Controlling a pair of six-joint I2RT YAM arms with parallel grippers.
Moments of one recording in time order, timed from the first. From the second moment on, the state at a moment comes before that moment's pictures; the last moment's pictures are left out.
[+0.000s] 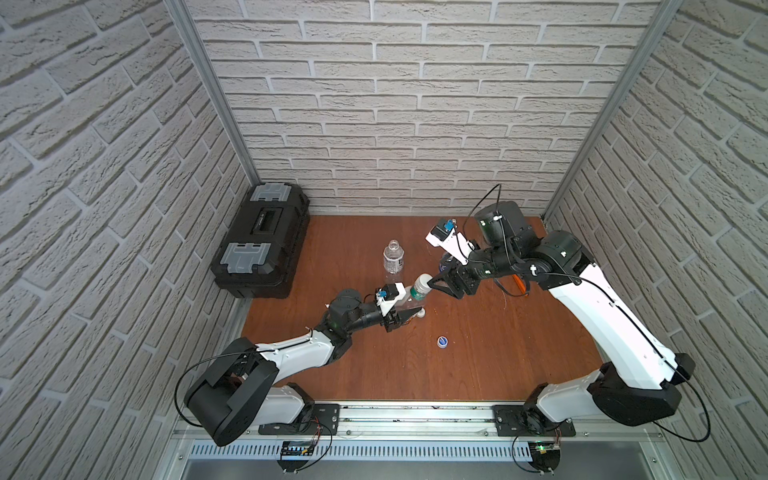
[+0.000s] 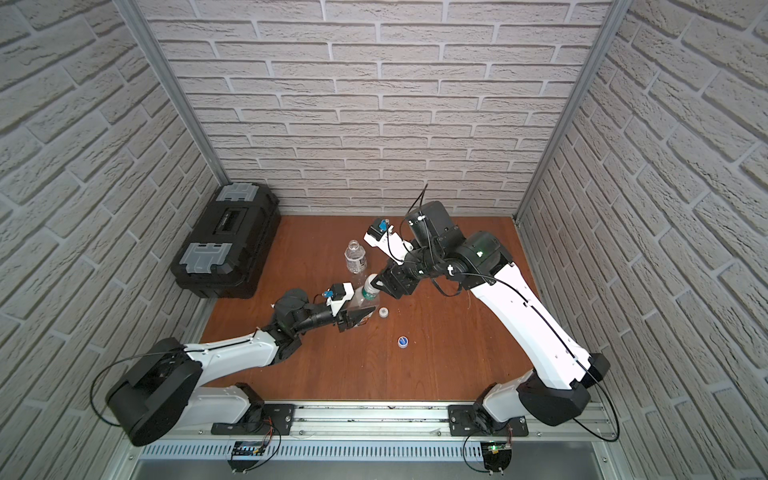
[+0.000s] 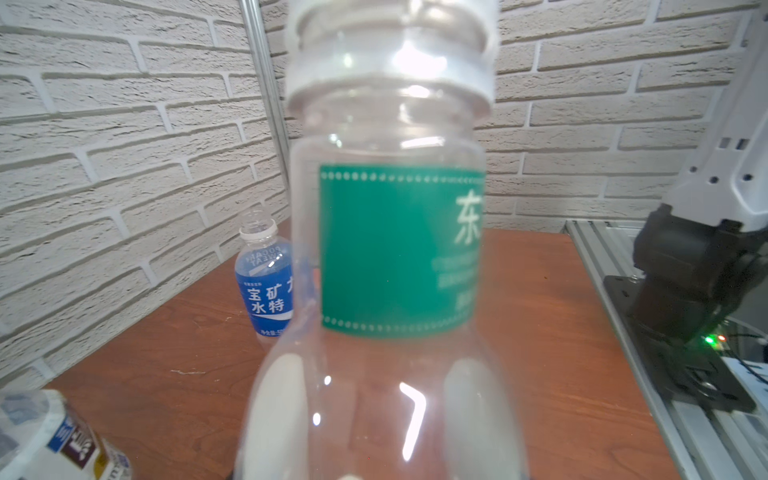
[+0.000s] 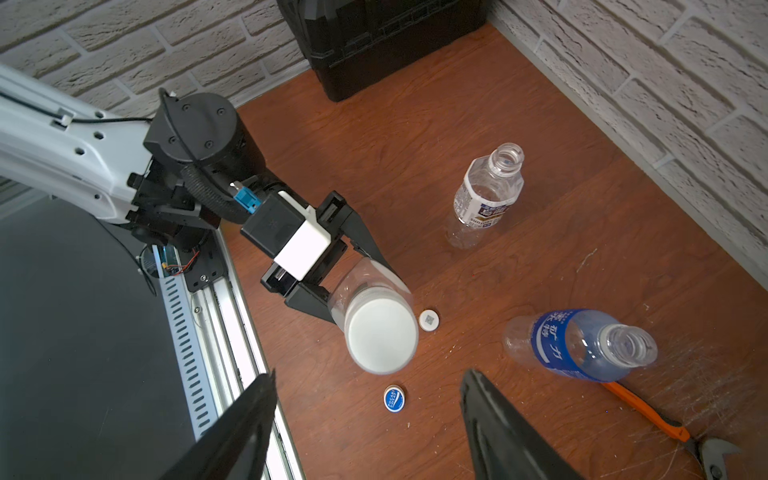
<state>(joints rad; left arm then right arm) -0.66 1.31 0.42 0.83 0.59 0.14 0.65 1.44 1.87 -1.28 -0.30 -0.23</state>
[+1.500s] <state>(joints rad) -0.62 1.31 0.46 0.77 0.80 0.10 0.63 1.53 1.80 -1.30 -0.42 -0.57</state>
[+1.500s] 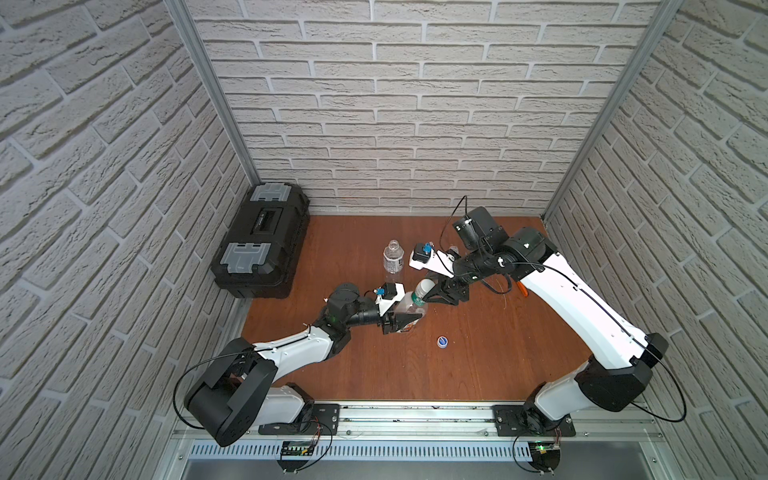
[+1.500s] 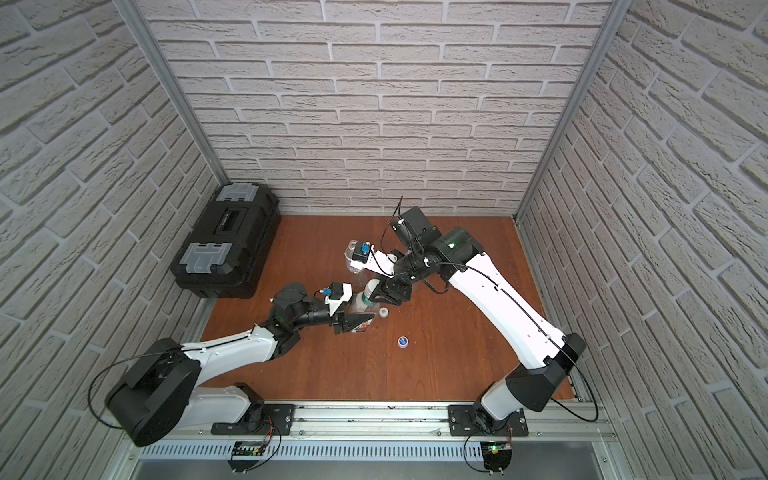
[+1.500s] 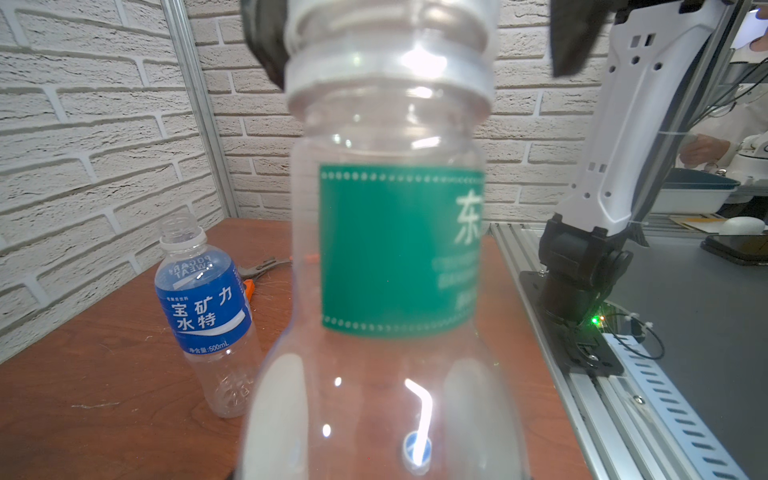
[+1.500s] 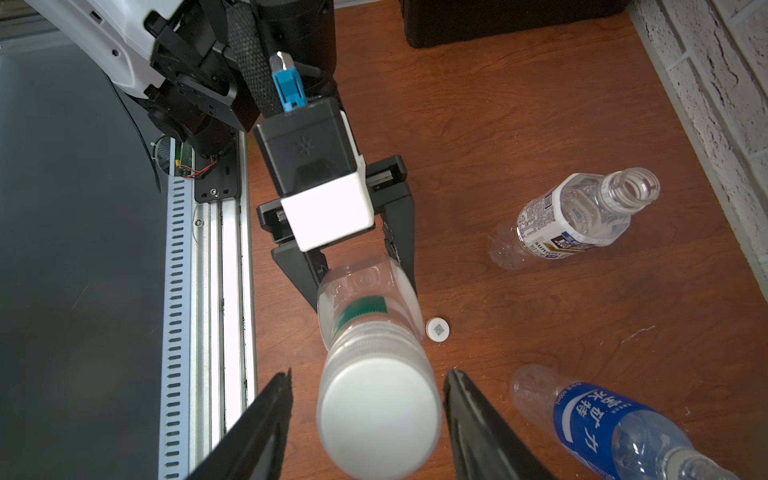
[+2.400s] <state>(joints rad) -0.63 1.30 0.46 0.74 0.76 0.13 0.63 1.57 1.81 -1.29 -0.42 -0.52</state>
